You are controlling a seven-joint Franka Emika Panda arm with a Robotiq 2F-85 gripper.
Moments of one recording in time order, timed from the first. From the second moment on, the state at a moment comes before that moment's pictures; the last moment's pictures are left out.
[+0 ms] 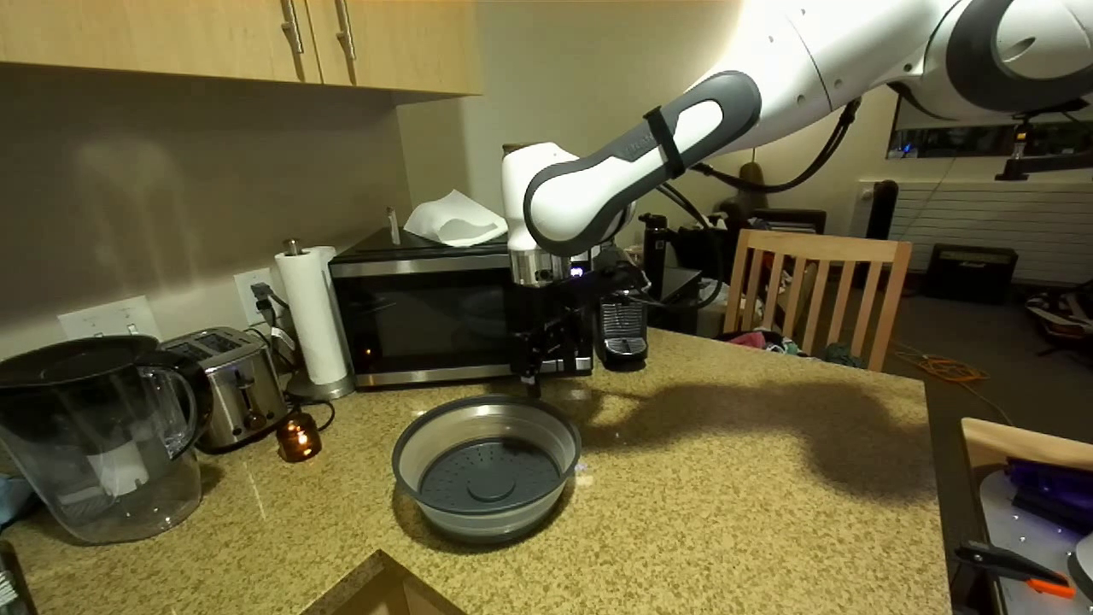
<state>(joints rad) 0.13 0.68 0.06 -1.44 0.01 2.05 0.24</state>
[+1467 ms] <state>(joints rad) 0.14 0.85 0.07 -1.30 0.05 2.05 0.24</state>
